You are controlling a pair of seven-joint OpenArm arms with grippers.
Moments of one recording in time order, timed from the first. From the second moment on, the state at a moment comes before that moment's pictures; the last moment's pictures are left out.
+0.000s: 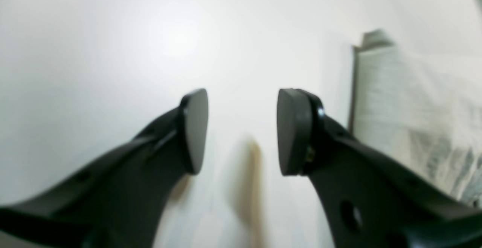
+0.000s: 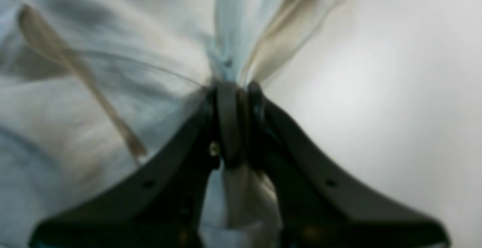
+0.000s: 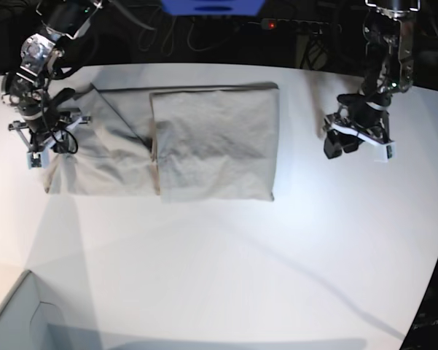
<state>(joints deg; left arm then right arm) 13.1 -15.0 -7.0 75.3 -39.4 -14.1 16.4 -4.0 -1.7 42.0 80.8 -17.5 39.9 -22.1</state>
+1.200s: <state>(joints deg) 7.6 -15.2 4.0 69.7 -39.4 -14.1 15.1 -8.1 -8.4 -7.3 96.8 -26.3 39.9 -22.7</state>
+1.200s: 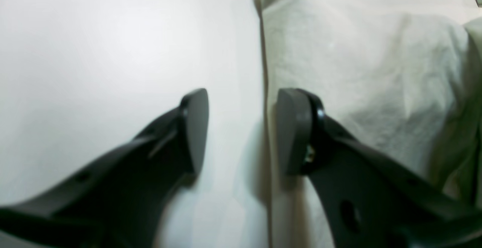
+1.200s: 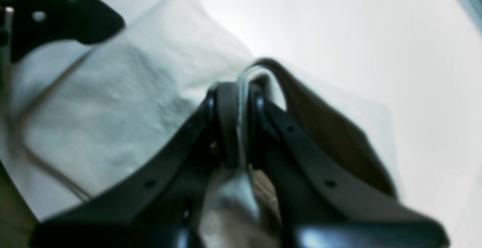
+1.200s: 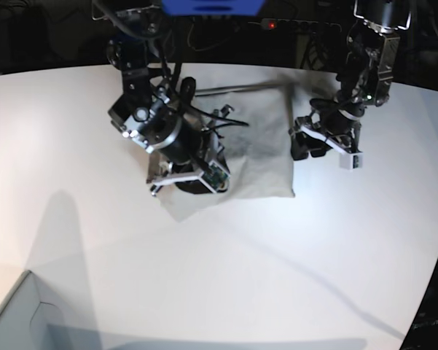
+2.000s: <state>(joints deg) 5.5 -15.8 8.4 69.5 -39.3 -13.9 15.8 -1.3 -5.3 -21.0 86.4 -26.0 39.9 -22.3</state>
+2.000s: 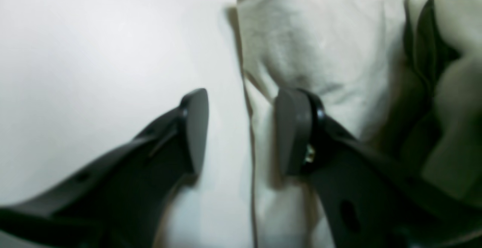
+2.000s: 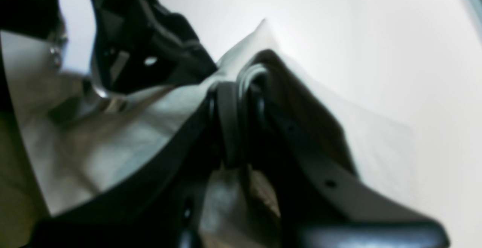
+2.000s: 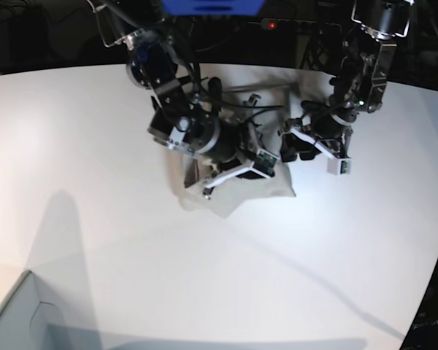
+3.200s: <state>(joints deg) 14.9 -19.9 8.3 96.8 -39.8 -13.8 16.2 -4.7 -2.0 -5.9 105.7 -25.5 39.9 -35.5</state>
